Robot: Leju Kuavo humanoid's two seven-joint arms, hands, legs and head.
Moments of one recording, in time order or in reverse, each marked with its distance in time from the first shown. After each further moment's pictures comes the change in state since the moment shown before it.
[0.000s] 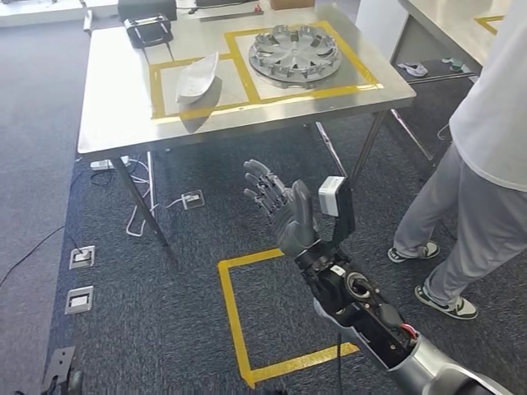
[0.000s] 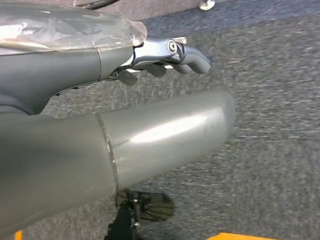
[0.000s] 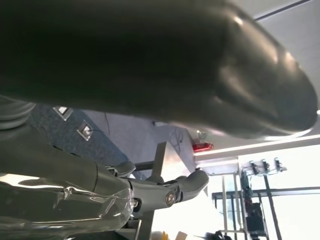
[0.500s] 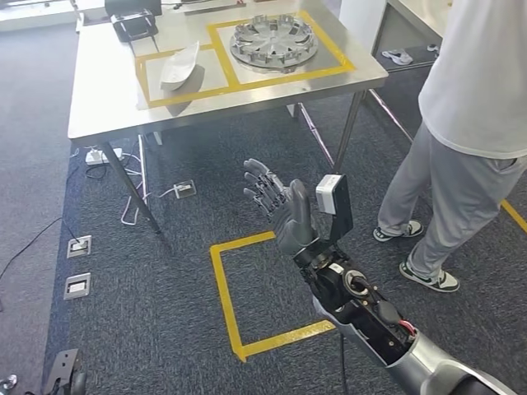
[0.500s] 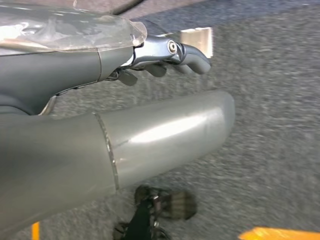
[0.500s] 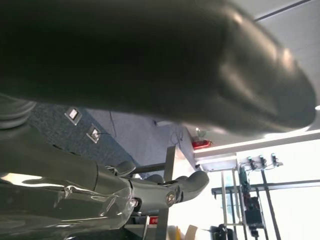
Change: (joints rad) left arm 0.009 0.000 0.000 0.001 0.001 0.000 0.000; right arm -0.009 0.003 0.001 0.015 0.001 0.002 -0.002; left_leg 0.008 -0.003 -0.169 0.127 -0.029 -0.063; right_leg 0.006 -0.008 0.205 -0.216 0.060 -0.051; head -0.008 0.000
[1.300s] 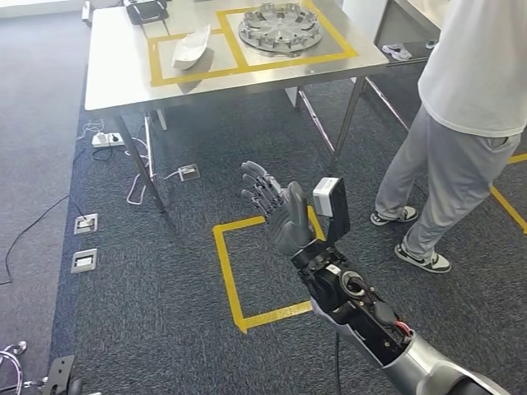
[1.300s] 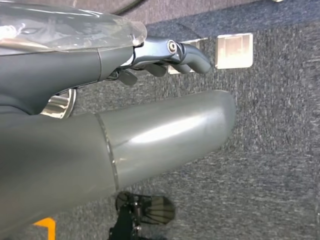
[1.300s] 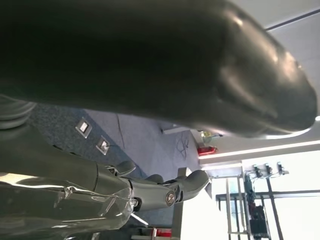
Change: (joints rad) left arm 0.020 0.001 0.000 0.000 0.011 0.012 -0.019; right arm -0.002 0.007 -0.009 0.029 0.017 0.020 -0.016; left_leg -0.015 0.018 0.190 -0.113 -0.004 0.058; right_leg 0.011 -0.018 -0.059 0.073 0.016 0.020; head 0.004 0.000
